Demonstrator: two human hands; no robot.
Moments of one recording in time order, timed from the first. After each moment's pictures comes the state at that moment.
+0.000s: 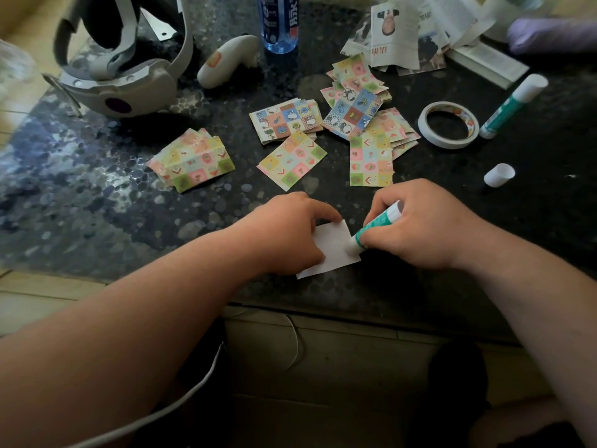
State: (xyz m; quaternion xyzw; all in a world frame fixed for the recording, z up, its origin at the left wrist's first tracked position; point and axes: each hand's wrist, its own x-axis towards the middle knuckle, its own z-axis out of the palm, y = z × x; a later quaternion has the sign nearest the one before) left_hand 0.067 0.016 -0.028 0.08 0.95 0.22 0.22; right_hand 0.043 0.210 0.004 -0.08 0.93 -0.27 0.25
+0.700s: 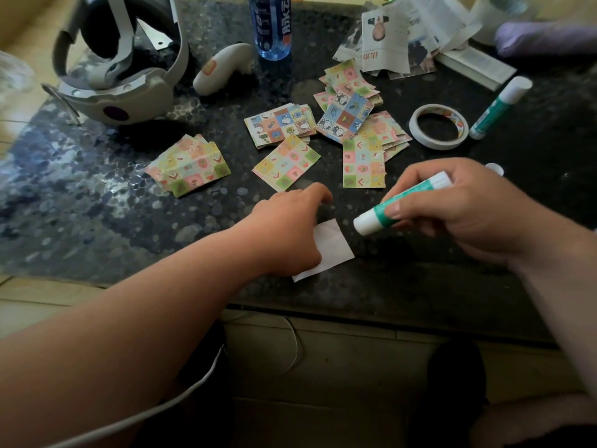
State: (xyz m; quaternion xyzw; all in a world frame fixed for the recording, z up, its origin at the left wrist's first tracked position) left_hand 0.067 0.024 -0.023 0.07 0.95 0.21 0.21; right_hand 0.041 0.245 0.021 -0.03 0.81 -0.53 0.25
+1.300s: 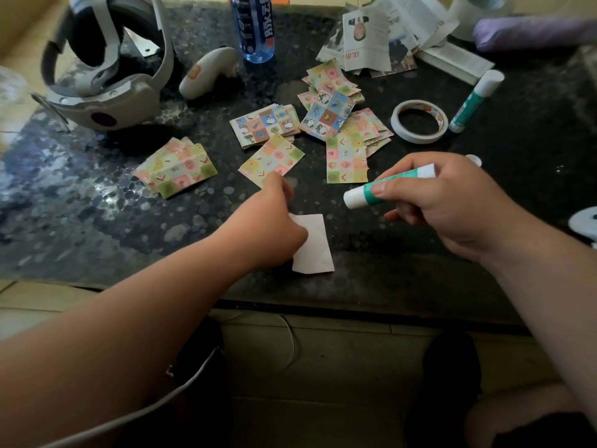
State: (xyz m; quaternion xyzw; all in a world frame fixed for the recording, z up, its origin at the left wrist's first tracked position) left_hand 0.077 0.034 -0.017 -0.09 0.92 0.33 0.18; right_hand 0.046 0.255 0.007 0.02 0.79 -0.58 0.18
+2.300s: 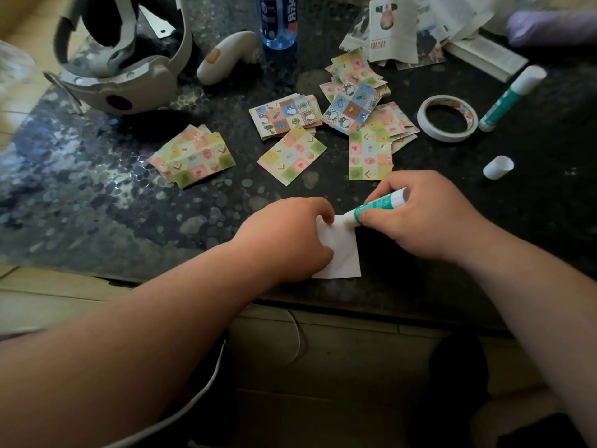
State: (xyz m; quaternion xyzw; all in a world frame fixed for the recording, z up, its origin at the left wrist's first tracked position) left_hand 0.083 0.024 -0.034 0.02 0.96 0.21 0.17; right_hand 0.045 0.214 -0.008 -0.04 0.93 -0.31 0.18
